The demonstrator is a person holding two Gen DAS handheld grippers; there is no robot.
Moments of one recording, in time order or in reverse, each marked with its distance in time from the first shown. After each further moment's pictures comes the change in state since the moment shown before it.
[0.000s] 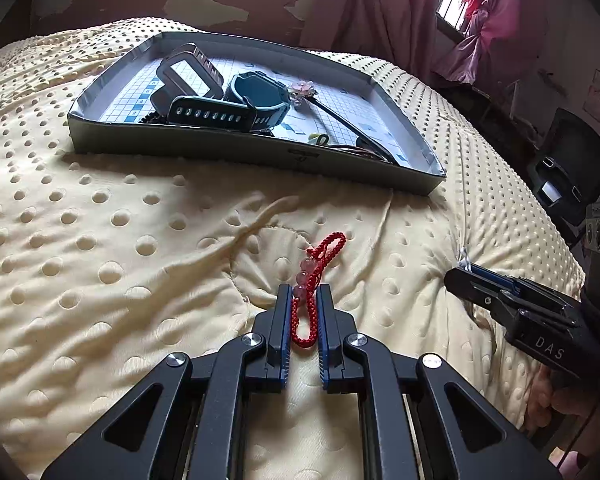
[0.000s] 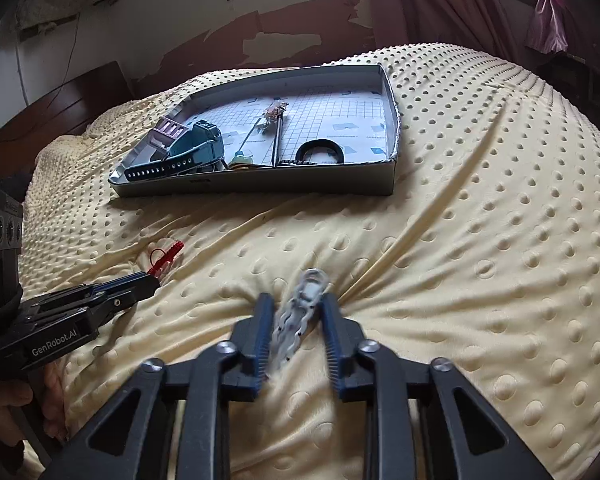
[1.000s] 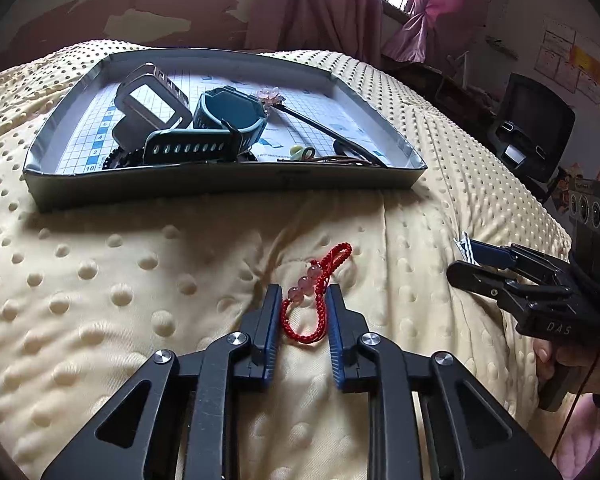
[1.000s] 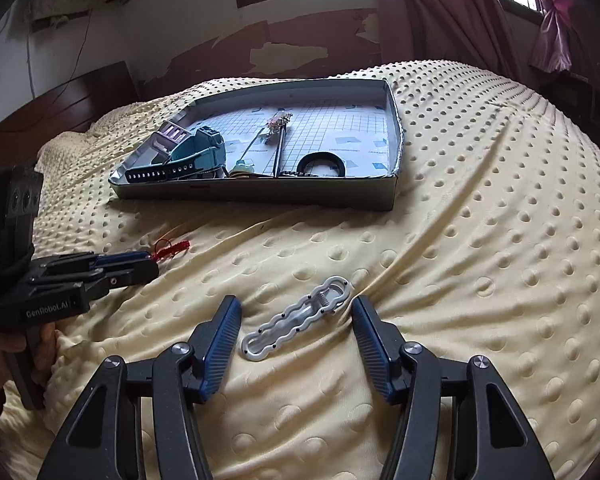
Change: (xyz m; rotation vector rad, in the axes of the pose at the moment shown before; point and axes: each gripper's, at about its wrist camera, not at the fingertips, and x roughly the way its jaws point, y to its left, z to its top) left arm 0.015 0.020 0.019 0.177 0.015 -0.123; right arm 0.002 0.000 -0.001 -0.038 -0.046 -0.014
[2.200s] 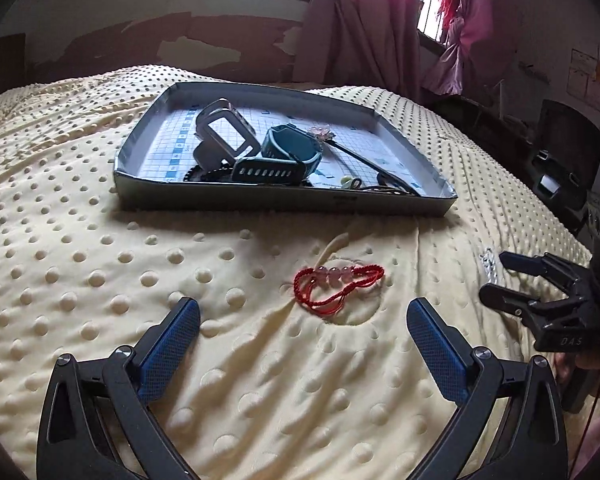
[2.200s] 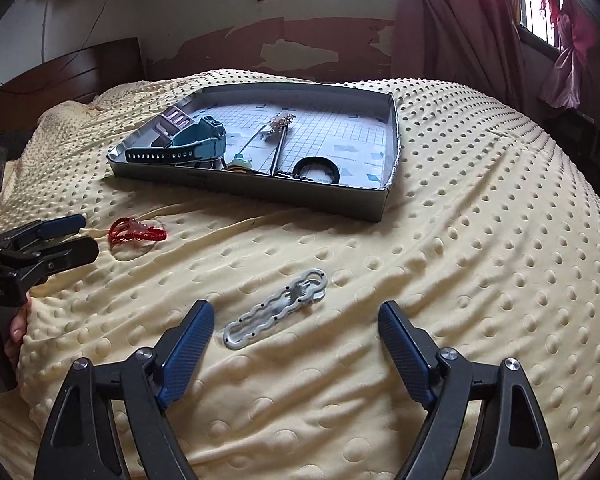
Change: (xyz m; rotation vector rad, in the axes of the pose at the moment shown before) left arm -0.037 0.003 -0.013 -0.053 -0.130 0.138; right arm -0.006 0.006 -0.001 -0.128 0.006 -0.066
